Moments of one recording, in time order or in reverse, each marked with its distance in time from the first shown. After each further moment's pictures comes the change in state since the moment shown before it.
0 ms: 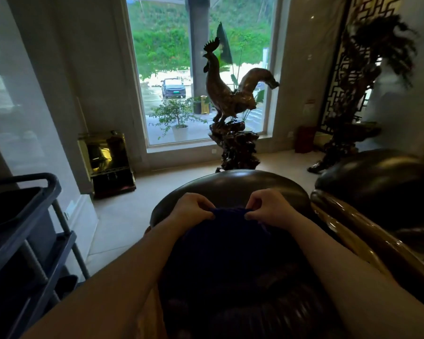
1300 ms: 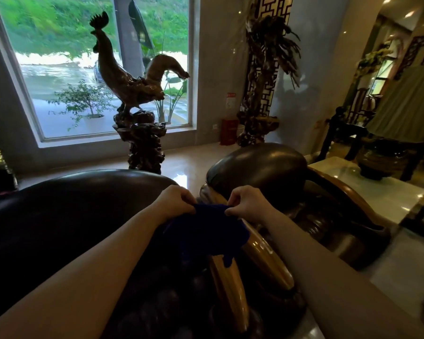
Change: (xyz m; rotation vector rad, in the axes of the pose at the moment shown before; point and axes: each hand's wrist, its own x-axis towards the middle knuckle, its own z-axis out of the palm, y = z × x) left_hand 0.168 0.336 0.437 0.067 -0.155 0.156; right_hand -0.135 0.420 -0.339 -0.015 0.085 0.240
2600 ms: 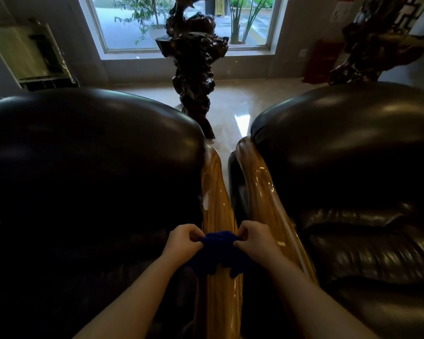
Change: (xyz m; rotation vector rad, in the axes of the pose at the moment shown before) left_hand 0.224 -0.192 0.288 -0.119 0.174 -0.590; right_hand 0.243 0.348 0.200 0.028 -0.405 0.032
